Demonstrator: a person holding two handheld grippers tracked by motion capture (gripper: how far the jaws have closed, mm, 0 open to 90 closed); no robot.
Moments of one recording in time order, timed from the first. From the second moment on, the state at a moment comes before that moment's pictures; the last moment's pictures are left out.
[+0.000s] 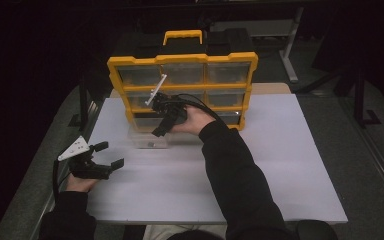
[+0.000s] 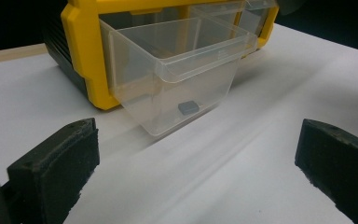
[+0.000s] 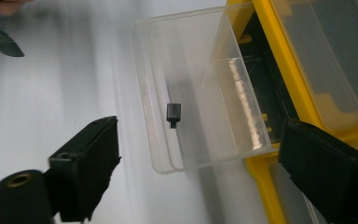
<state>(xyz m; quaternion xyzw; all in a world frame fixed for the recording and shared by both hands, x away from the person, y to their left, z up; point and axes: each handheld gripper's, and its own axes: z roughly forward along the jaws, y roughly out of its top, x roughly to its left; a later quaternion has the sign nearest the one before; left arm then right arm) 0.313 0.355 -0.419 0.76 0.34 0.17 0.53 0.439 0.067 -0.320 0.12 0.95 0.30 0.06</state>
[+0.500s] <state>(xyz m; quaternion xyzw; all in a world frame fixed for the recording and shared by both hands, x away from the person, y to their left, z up) 0.313 0.354 -0.419 0.76 0.34 0.17 0.53 0.436 0.037 -0.321 0.14 0.94 0.31 0.07</state>
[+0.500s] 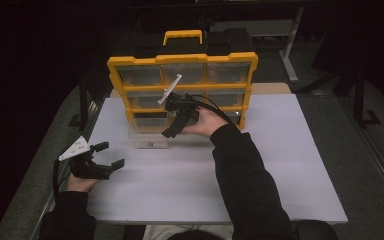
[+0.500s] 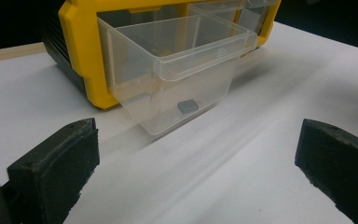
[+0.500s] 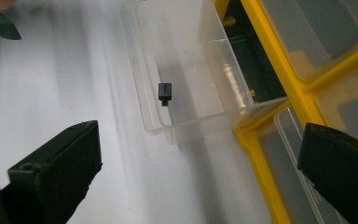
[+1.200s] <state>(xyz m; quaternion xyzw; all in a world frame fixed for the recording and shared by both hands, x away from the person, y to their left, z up) 0.313 0.354 -0.420 0.76 0.34 0.17 0.53 0.428 -0.006 -0.322 0.17 0.93 0.33 0.08</state>
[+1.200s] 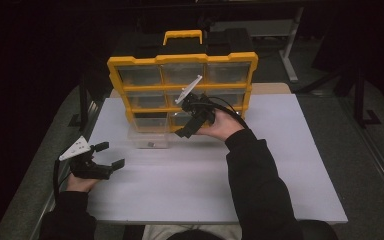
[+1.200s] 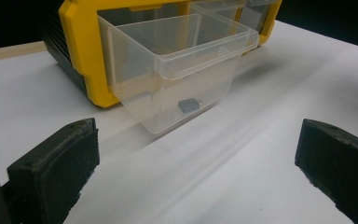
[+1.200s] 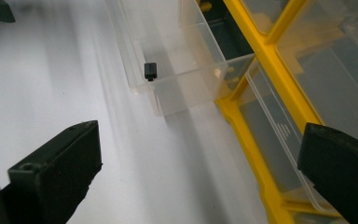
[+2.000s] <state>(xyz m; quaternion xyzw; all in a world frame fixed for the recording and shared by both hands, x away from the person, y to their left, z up) 0.314 0.354 -0.420 0.76 0.34 0.17 0.52 0.416 -0.059 -0.335 0.21 0.91 0.35 0.09</state>
